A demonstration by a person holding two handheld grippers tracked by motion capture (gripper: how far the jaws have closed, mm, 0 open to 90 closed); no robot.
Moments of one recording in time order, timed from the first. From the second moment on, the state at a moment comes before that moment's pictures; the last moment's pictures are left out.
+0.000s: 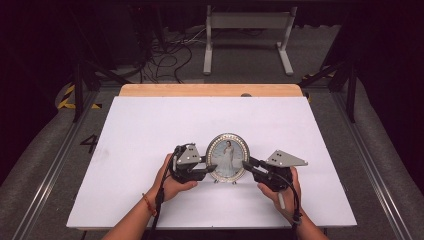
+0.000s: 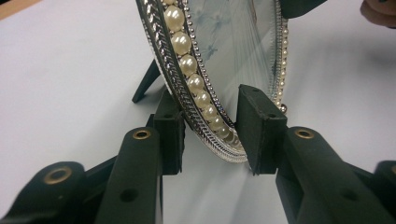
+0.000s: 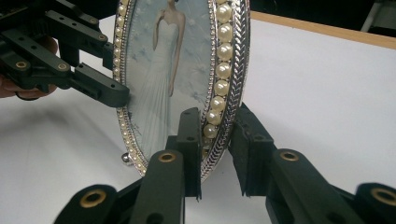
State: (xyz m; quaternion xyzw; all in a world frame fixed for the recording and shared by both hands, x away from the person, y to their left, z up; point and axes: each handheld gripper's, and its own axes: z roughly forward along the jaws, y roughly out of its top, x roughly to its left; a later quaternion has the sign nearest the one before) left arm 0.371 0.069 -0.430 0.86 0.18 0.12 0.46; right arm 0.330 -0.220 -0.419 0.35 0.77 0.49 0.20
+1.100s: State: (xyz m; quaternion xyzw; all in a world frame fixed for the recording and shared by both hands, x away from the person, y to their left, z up) left arm 0.366 0.073 -0.434 0.85 0.18 0.13 0.47; right arm 0.324 -0.218 -0.423 0.34 0.79 0.46 0.22
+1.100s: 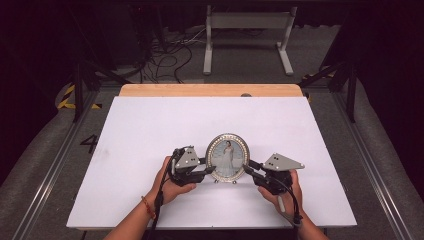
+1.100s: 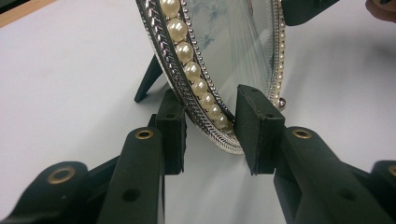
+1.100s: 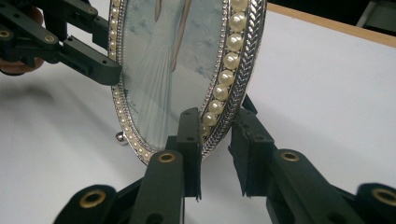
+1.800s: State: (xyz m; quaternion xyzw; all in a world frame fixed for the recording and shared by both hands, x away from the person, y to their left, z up) left arm 0.356 0.084 -0.422 0.87 0.19 0.16 0.44; right arm 0.319 -0.217 -0.417 0.32 0.82 0.41 0.23
